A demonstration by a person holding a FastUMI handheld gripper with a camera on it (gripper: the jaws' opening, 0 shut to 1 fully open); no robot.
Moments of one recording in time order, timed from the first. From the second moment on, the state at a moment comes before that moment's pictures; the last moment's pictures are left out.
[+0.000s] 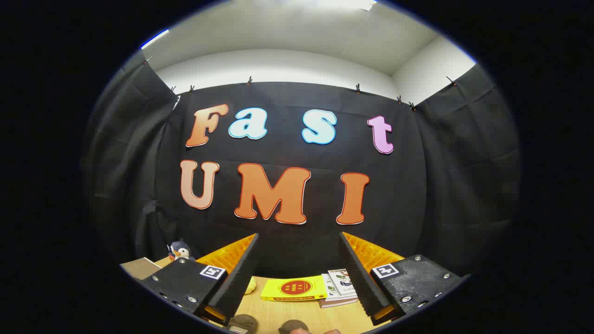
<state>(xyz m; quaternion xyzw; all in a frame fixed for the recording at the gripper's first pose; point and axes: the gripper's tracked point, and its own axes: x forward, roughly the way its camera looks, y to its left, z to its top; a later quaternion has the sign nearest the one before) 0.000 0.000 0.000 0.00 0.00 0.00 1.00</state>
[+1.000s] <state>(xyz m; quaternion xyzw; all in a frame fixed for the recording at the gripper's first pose) 0.018 0.024 -0.009 0.01 0.00 0.03 1.00</state>
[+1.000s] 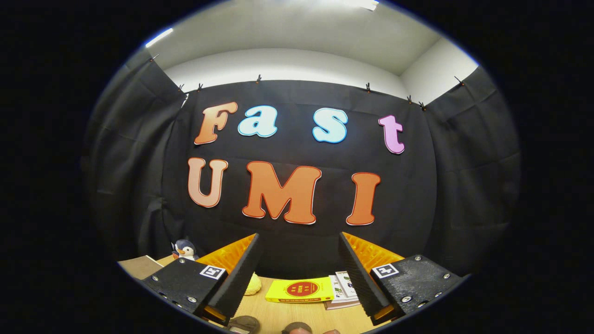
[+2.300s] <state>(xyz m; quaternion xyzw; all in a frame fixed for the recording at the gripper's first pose) -0.073 0.244 -0.193 0.26 0.28 0.31 0.87</state>
